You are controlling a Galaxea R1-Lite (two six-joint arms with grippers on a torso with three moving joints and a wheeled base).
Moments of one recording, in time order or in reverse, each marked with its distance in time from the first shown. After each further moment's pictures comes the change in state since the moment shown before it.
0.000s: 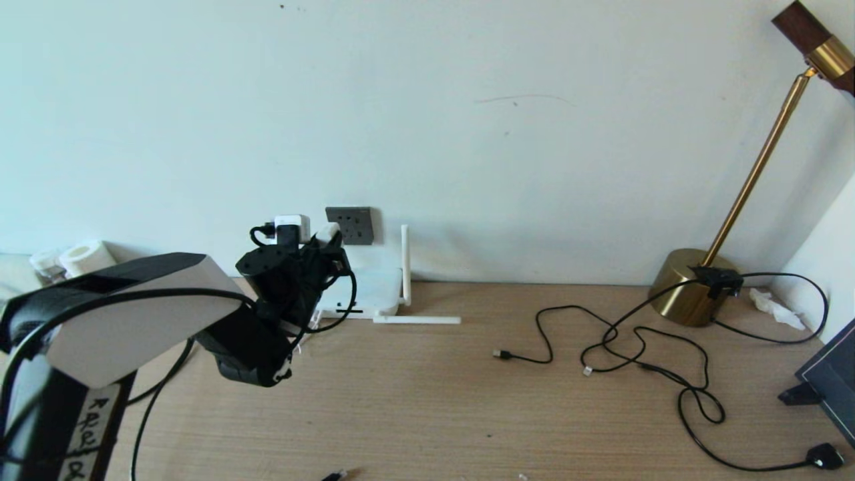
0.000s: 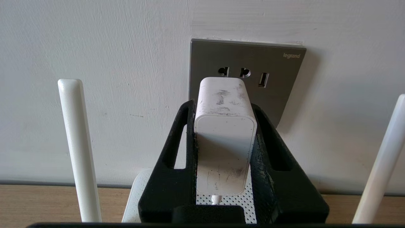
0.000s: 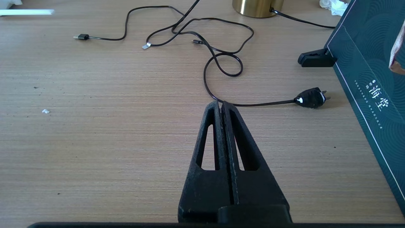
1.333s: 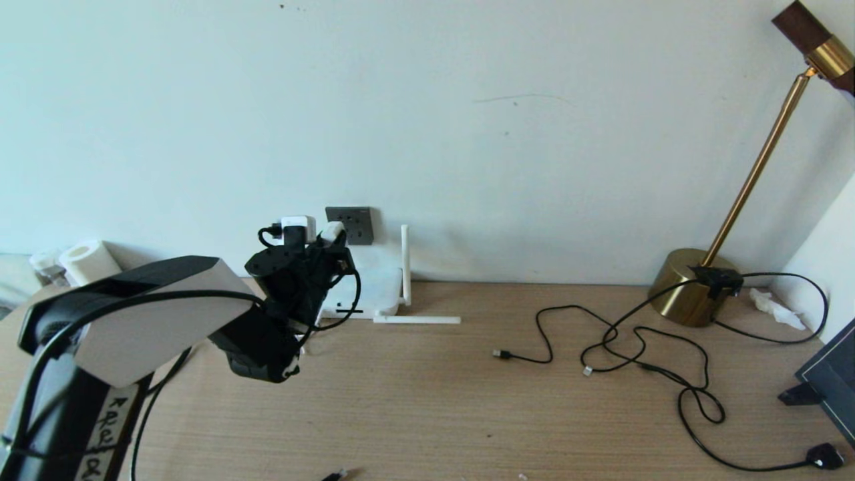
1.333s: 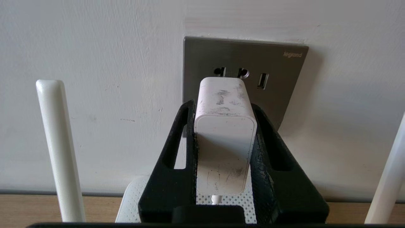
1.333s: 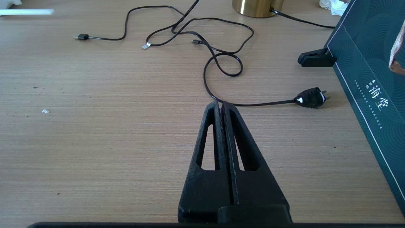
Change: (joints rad) left arm -0.008 0.049 -0.069 0.000 -0.005 0.002; right arm 0.000 0.000 0.000 0.001 0.000 -0.001
